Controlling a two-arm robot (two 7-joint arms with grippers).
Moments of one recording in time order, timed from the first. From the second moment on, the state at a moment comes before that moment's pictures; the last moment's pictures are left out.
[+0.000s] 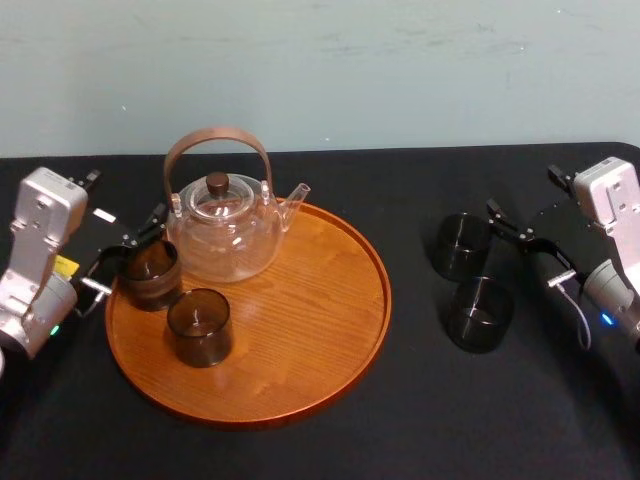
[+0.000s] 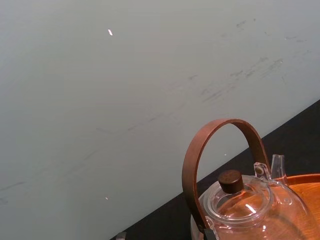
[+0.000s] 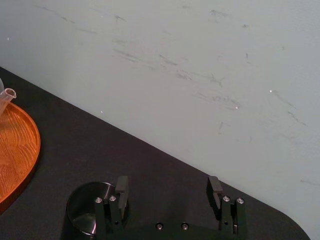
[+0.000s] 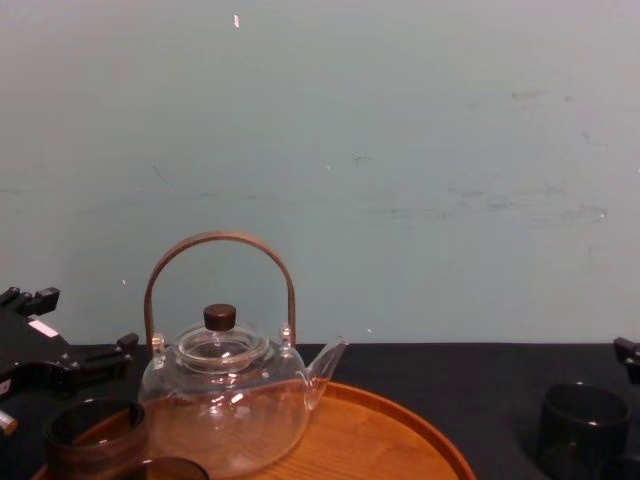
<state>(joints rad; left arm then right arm) -0.20 0.60 0.45 -1.41 -0.25 -0.12 0.03 0.20 0.60 -0.45 -1.41 0.25 -0.12 -0.03</state>
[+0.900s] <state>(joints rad) -0.20 0.60 0.45 -1.41 -0.25 -0.12 0.03 0.20 0.60 -0.45 -1.41 0.25 -0.12 -0.03</state>
